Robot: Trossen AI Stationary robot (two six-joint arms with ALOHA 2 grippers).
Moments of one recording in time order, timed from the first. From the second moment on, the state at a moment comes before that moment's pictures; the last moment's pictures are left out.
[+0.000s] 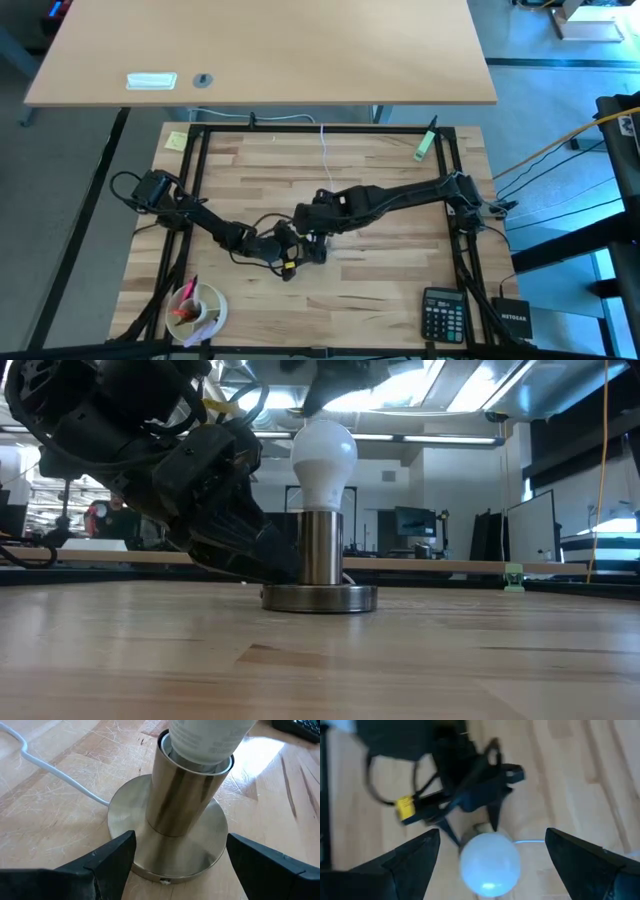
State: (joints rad) left arm -0.37 1.83 0.63 0.58 -0.41 -0.53; right arm 0.22 2.03 2.03 -1.03 0.12 0.33
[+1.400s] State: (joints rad) left arm -0.37 1.83 0.63 0.57 -0.41 -0.51; right arm 0.19 1.73 1.31 0.15 0.10 0.20
